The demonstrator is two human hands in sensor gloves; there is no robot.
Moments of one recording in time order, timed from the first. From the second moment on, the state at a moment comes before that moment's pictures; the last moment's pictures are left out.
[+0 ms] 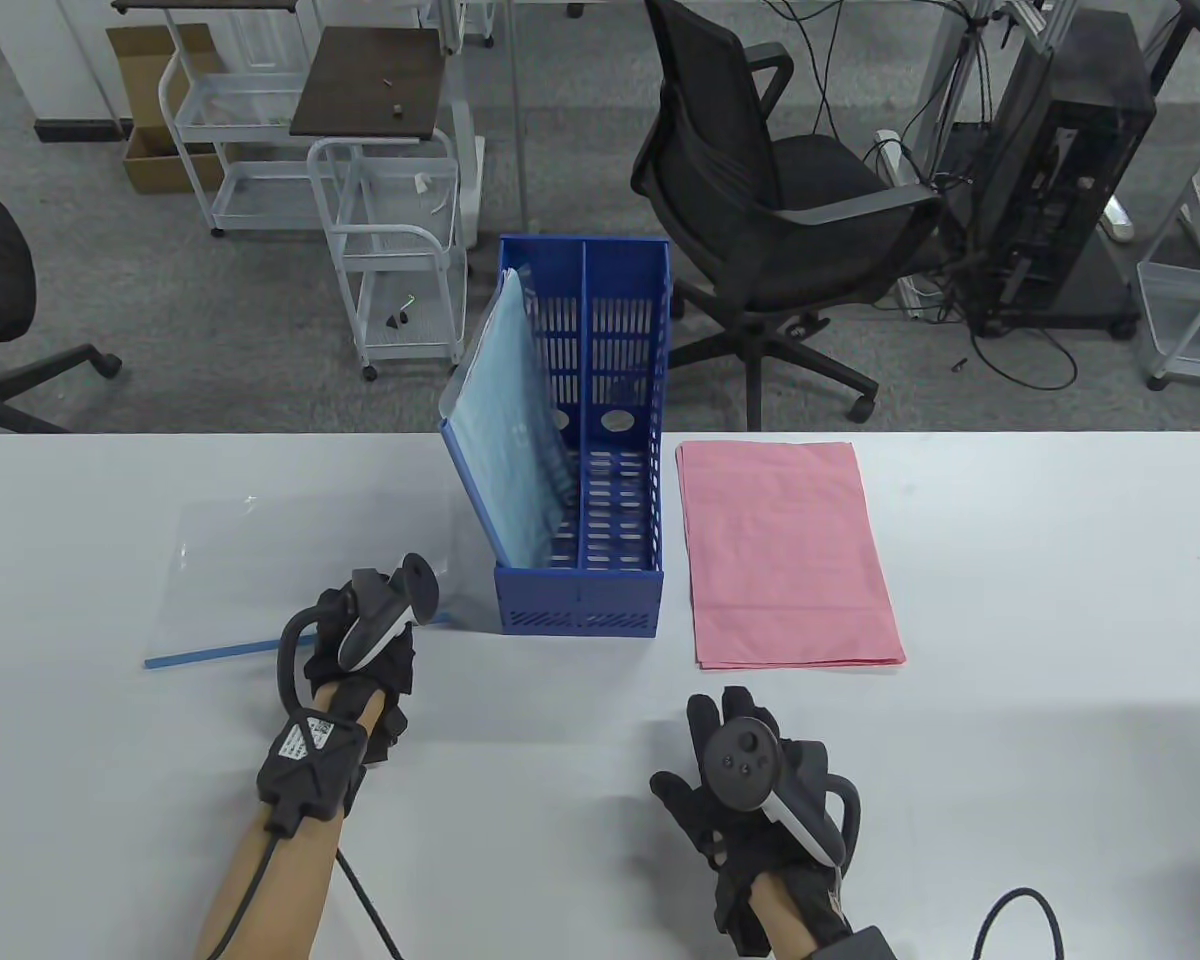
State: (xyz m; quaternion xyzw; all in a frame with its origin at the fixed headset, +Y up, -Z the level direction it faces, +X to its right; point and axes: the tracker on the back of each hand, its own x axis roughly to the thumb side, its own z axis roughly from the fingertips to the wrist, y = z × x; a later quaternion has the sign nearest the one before) left_hand -0.231 -0.775 -0.429 -0.10 0.14 -0.06 0.98; right_hand 0.131 -0.754 -0.279 0.02 0.08 0.98 0.16
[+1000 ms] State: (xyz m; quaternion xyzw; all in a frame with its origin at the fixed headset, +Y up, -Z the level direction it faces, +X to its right) left_hand -0.193 -0.703 -0.280 -0.25 -0.16 0.07 0.95; right_hand 0.104 -0.744 -0.269 0.17 0.05 0.94 0.29
